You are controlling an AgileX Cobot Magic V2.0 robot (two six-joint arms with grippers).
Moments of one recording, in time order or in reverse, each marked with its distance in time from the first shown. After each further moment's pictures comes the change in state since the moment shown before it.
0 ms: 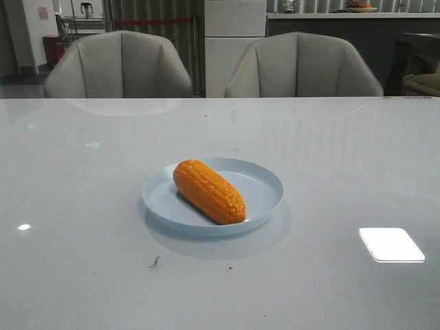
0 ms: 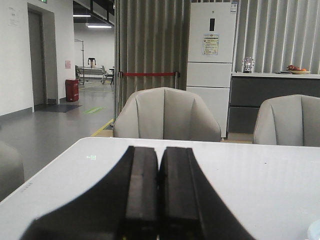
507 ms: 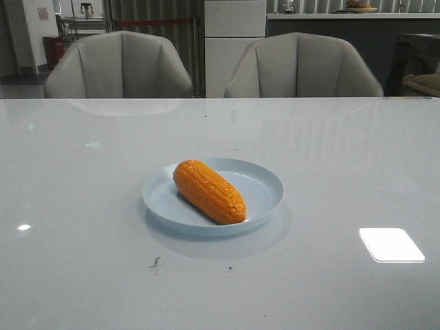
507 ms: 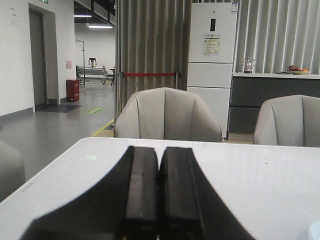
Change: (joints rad) left arm 0.002 0.000 0.000 0.000 0.000 0.000; right arm 0.108 -0.443 0.172 0.021 -0.056 0.000
